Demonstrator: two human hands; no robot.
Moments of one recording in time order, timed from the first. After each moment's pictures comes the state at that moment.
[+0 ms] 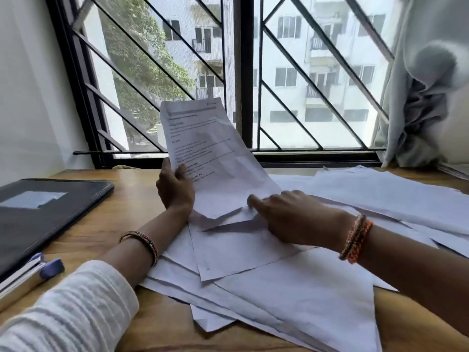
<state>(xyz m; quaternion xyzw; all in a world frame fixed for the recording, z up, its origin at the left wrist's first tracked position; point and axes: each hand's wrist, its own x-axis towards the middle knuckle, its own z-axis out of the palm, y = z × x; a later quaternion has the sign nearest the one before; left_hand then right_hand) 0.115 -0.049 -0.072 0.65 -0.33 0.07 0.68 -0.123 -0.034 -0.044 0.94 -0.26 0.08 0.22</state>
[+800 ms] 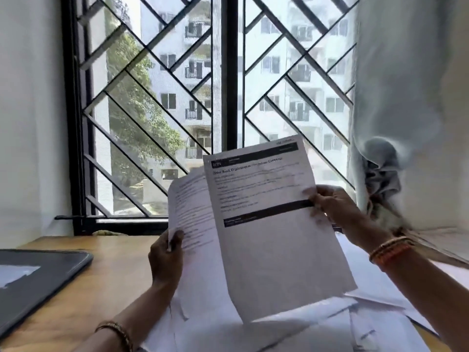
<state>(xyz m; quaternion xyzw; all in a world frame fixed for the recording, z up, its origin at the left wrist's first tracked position) 0.099 -0.043 -0.069 0.53 -0.41 0.04 0.74 -0.202 -0.101 0.047 0.67 -0.36 0.54 -0.36</state>
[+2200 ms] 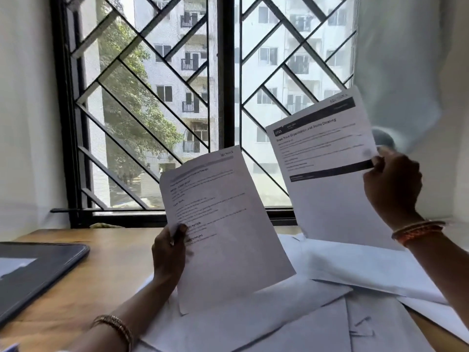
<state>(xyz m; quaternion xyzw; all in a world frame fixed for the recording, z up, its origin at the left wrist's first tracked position) 0.090 -0.044 -0.070 0.55 -0.41 -0.04 0.72 -0.254 -0.102 0.065 0.55 -0.53 0.62 0.18</state>
